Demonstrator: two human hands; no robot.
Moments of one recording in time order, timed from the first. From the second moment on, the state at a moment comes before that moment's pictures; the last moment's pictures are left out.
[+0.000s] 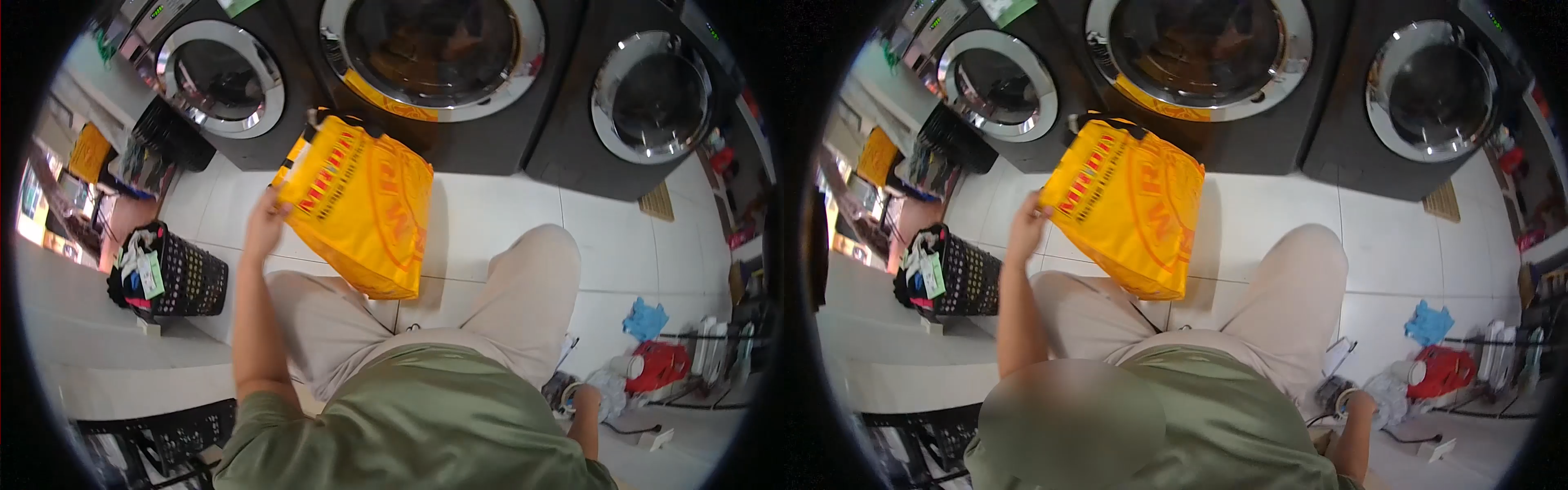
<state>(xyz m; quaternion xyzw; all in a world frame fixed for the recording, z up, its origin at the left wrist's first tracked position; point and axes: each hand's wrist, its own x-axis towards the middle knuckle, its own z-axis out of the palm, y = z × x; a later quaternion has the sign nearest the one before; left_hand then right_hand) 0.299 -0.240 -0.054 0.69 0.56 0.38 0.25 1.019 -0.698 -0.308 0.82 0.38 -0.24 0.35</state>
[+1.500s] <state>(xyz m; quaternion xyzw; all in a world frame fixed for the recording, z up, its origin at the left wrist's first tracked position) 0.139 -0.298 -0.390 0.24 0.91 0.29 0.18 0.481 -0.035 -0.356 0.49 0.61 -0.61 -0.11</state>
